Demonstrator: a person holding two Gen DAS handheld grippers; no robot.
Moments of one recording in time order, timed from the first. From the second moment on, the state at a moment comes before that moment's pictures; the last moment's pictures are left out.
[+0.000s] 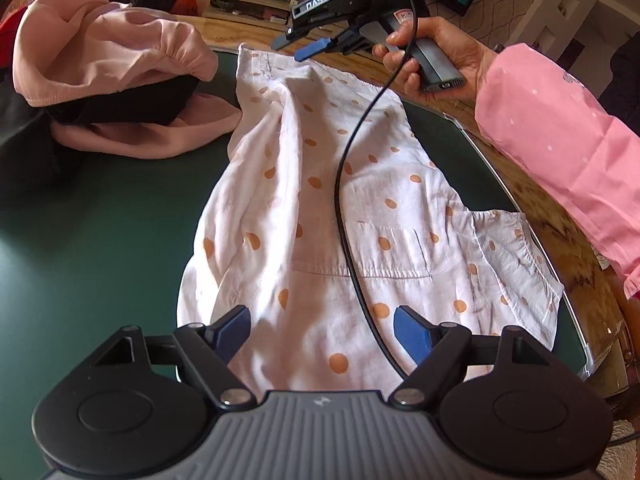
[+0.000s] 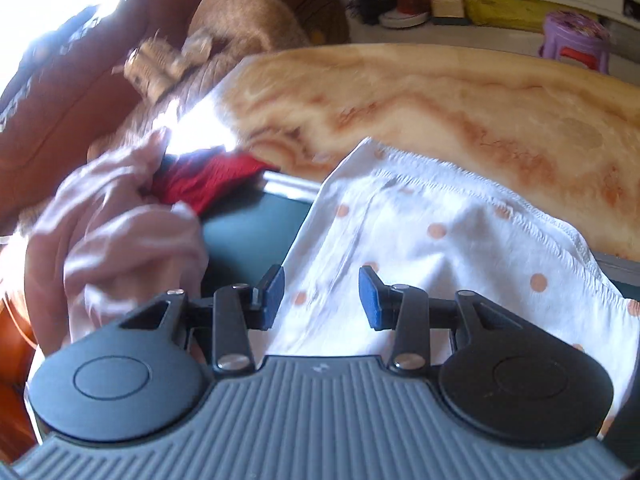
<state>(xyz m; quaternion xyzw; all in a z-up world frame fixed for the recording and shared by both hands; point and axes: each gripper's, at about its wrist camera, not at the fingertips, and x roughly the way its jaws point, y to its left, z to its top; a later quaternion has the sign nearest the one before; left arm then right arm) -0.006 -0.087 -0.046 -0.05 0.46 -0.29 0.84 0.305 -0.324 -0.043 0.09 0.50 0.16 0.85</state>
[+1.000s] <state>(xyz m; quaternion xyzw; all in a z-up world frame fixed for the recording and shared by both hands) -0.011 -0.059 -0.052 -0.07 0.47 -0.25 0.84 0.114 -0.250 -0.052 -0.08 0.45 0.15 0.87</state>
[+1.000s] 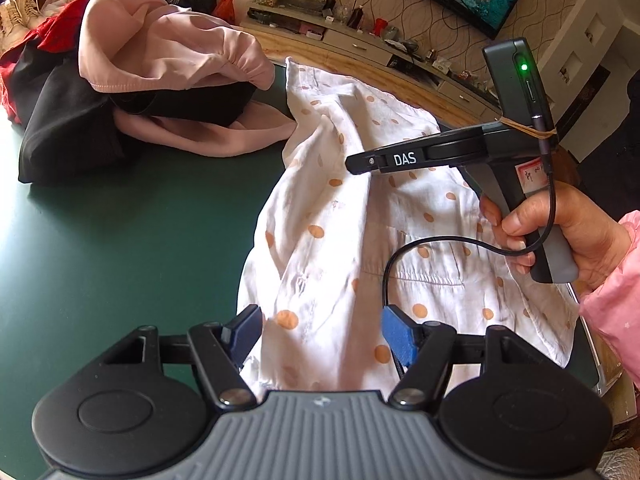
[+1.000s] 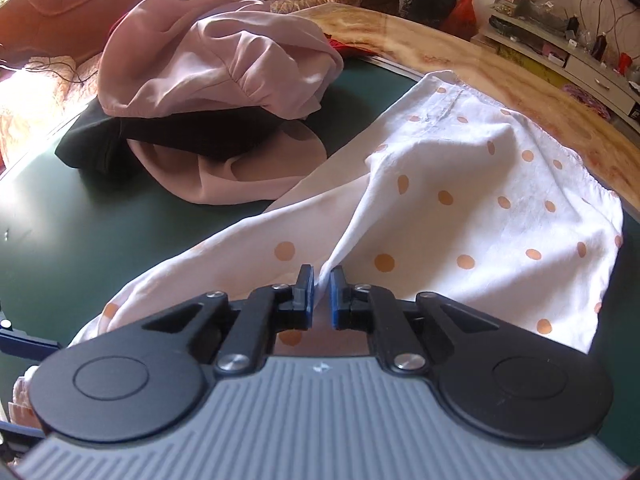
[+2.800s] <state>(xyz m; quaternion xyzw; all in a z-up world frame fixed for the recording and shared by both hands) -0.035 -0.045 -0.045 -0.03 0.46 -0.25 0.85 0.207 -0.326 -0.062 0.25 0.43 0.14 0.85</state>
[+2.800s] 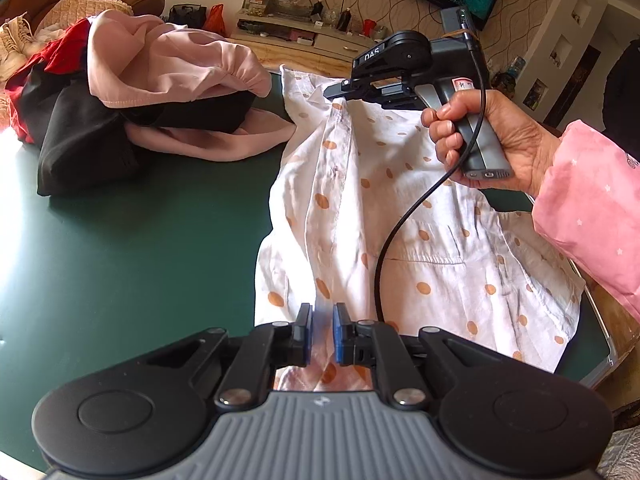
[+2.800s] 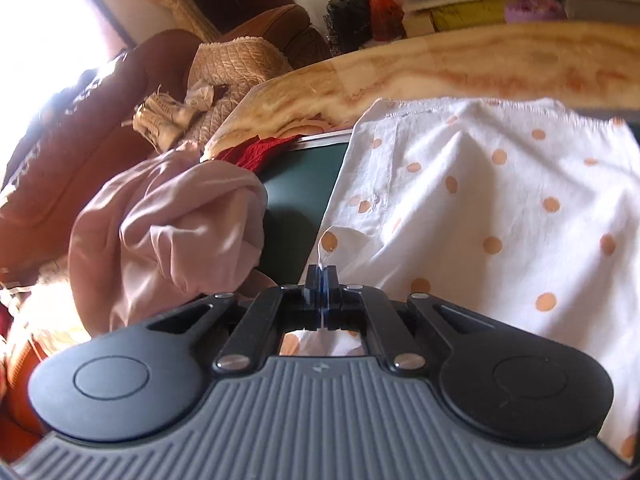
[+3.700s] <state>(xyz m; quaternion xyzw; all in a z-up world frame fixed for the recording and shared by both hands) 0.174 -0.151 -0.012 0.01 0.40 -0.32 0.86 0.239 -0.507 -0.094 0.28 0.41 -0.06 0.87</state>
